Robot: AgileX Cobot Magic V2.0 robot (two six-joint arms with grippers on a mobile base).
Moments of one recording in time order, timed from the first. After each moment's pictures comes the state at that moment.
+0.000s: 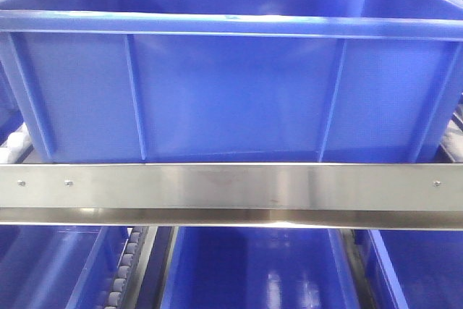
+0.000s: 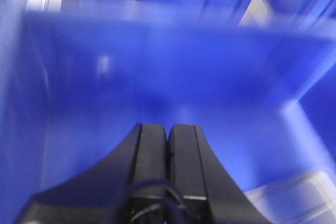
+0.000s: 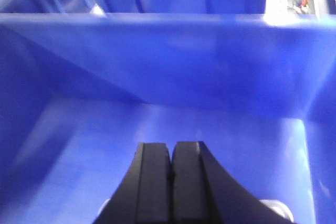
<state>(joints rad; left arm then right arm) -0.52 1.46 -1.24 0.98 0.11 -1.18 0.41 1.45 -1.15 -1.10 0.07 1.33</state>
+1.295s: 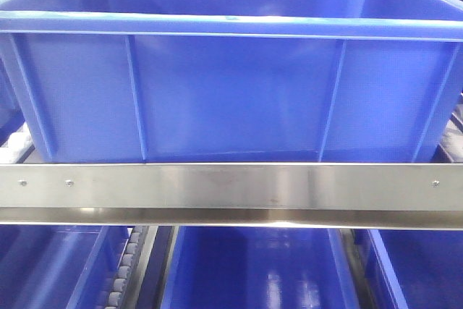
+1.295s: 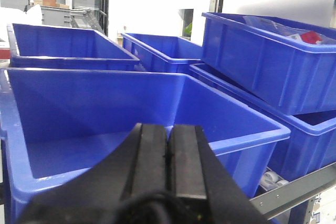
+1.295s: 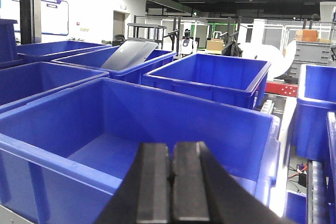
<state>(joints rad) -0.52 0.22 -0.25 1.08 -0.23 -1.18 0.41 0.18 -0.29 -1.36 -0.05 1.33</state>
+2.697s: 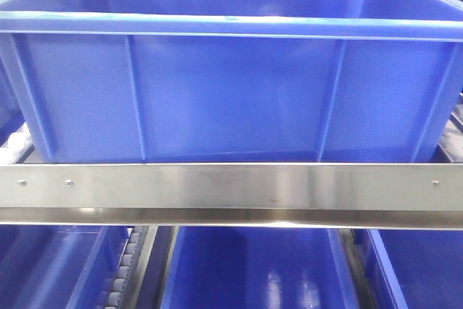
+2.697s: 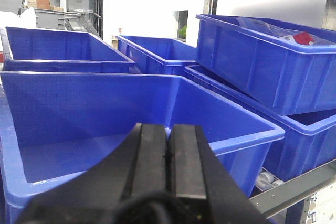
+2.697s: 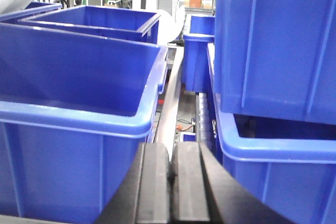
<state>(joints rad) -0.52 0.22 -0.25 1.09 -0.24 -1.18 0.00 -0.01 0.03 -0.18 -0.12 0.16</state>
